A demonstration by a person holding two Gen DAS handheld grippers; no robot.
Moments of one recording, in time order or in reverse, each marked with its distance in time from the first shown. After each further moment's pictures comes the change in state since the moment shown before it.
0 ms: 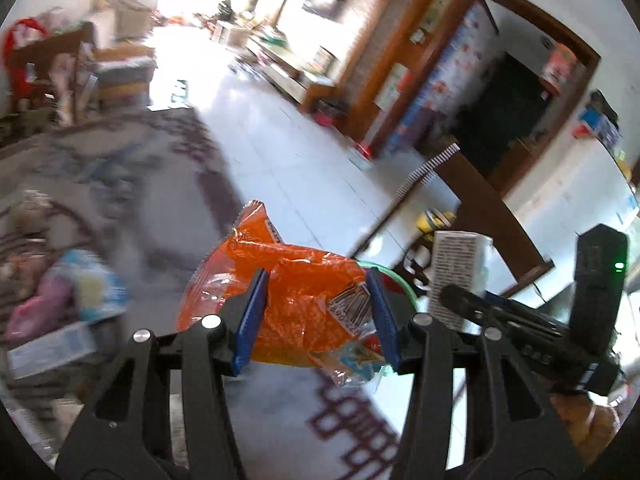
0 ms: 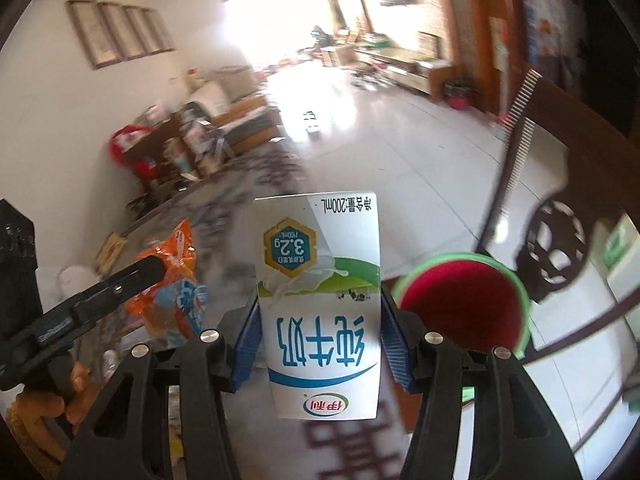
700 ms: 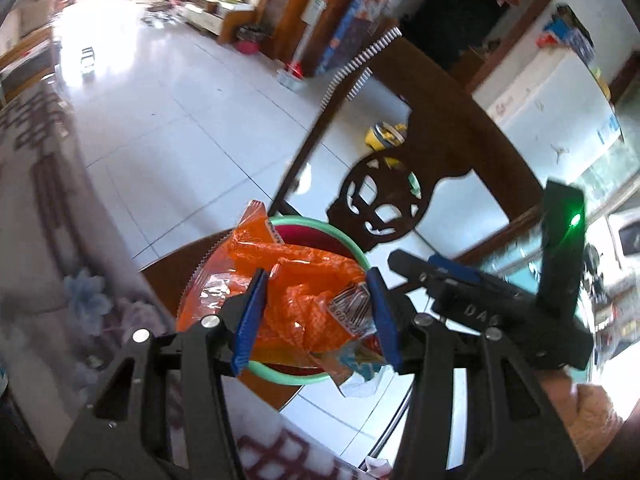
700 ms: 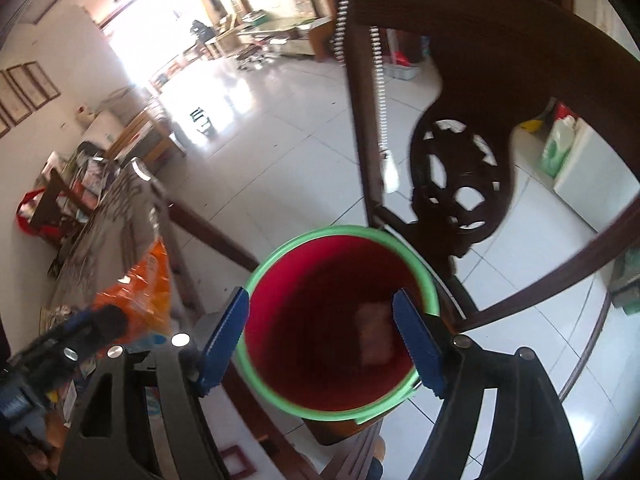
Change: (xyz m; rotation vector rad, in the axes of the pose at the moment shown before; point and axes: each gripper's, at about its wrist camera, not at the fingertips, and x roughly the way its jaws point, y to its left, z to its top) left arm 0.177 -0.101 0.000 0.202 0.286 -0.170; right arm 0.044 -0.168 -0.002 0.302 0.071 -0.220
